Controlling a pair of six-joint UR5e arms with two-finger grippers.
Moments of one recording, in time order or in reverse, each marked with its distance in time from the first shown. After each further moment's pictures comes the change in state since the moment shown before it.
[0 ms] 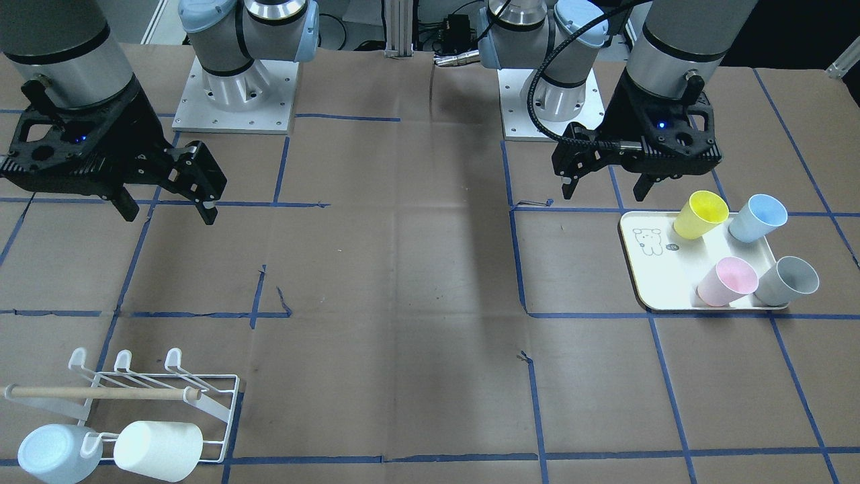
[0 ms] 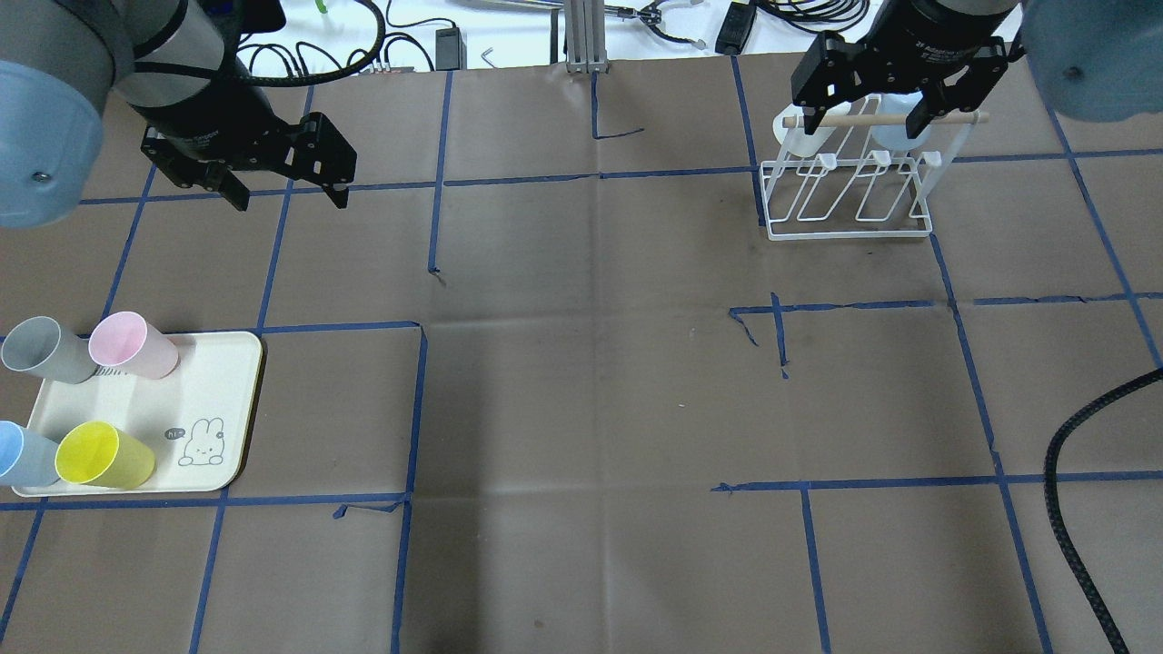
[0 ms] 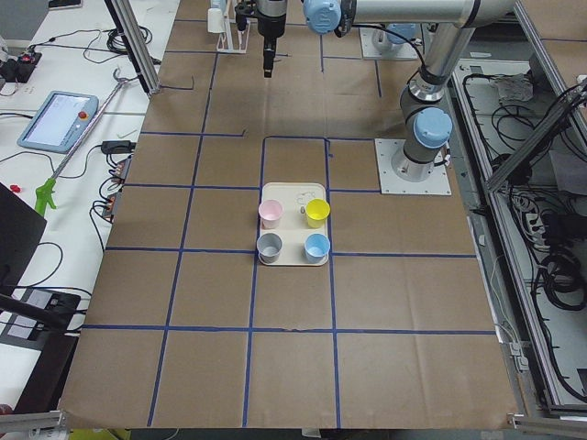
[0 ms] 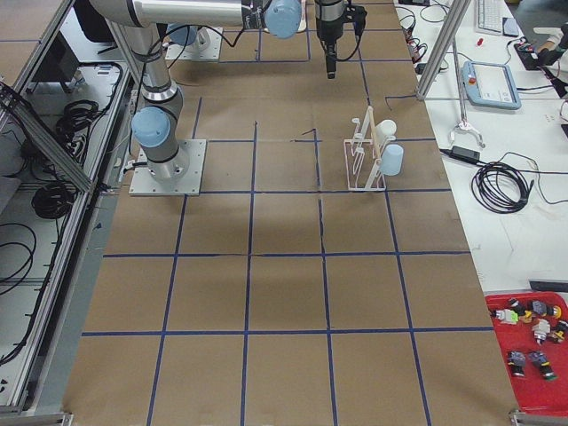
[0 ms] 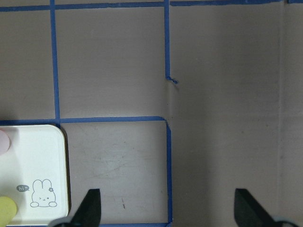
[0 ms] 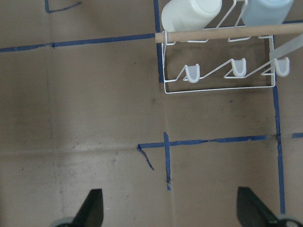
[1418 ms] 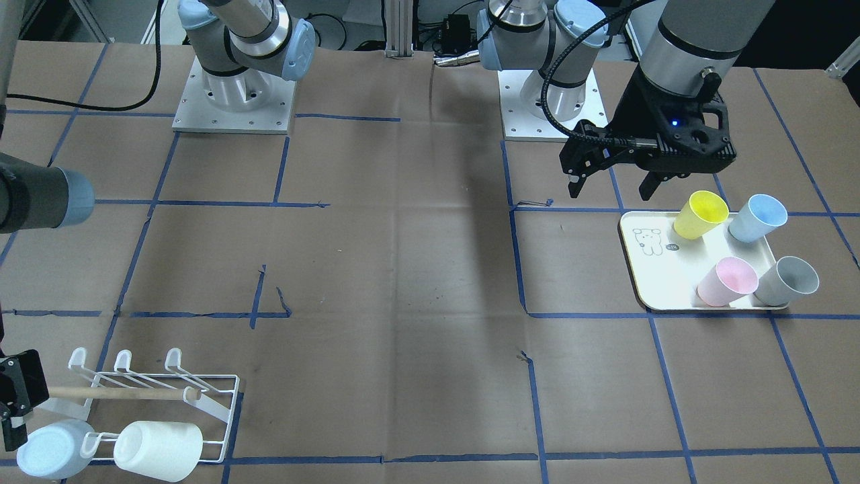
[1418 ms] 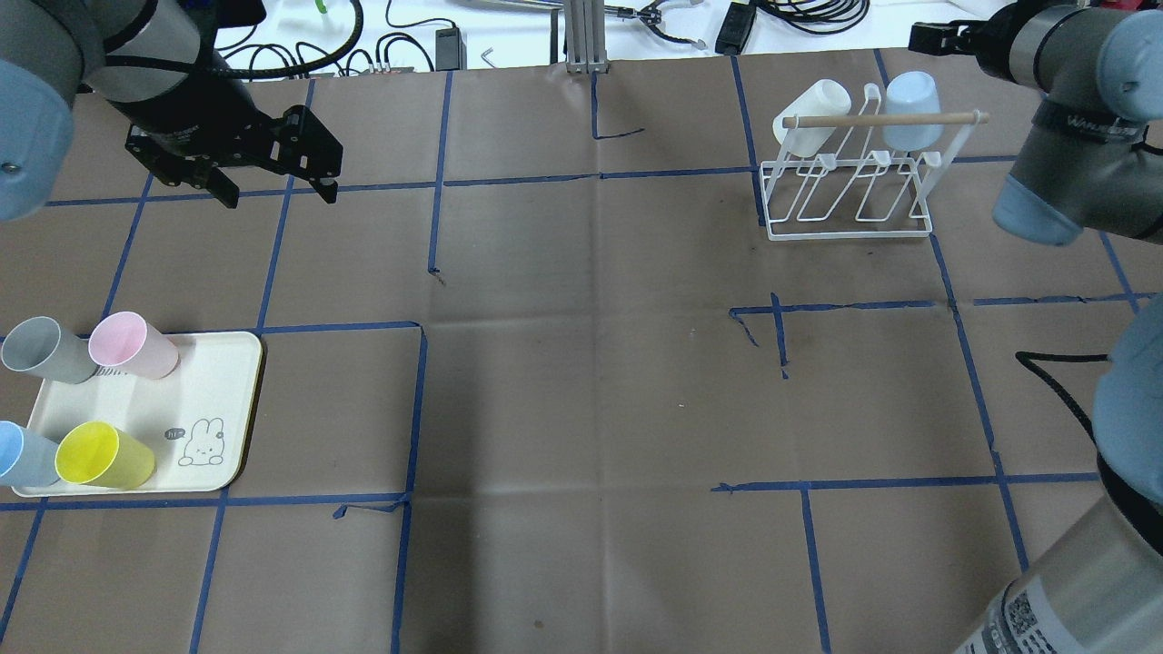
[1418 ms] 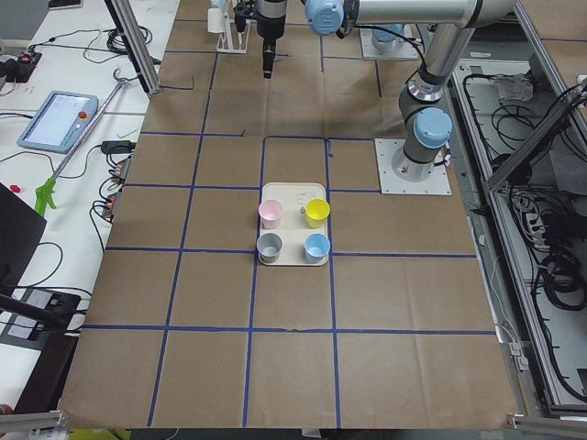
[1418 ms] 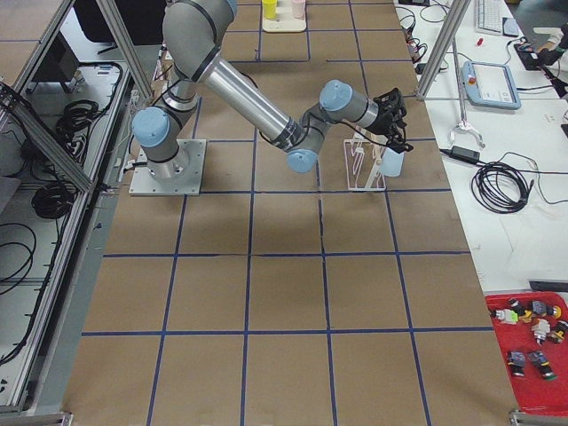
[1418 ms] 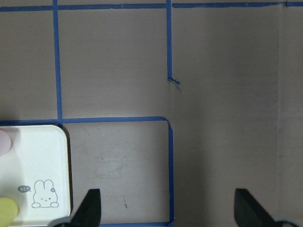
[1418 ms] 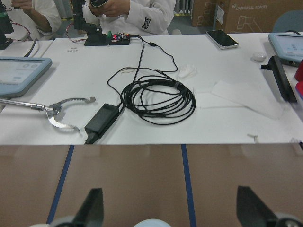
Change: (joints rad) left arm 0.020 0.004 0.006 -0.011 -0.026 0.004; right arm -0.343 0.382 0.233 -1.377 0.291 -0.251
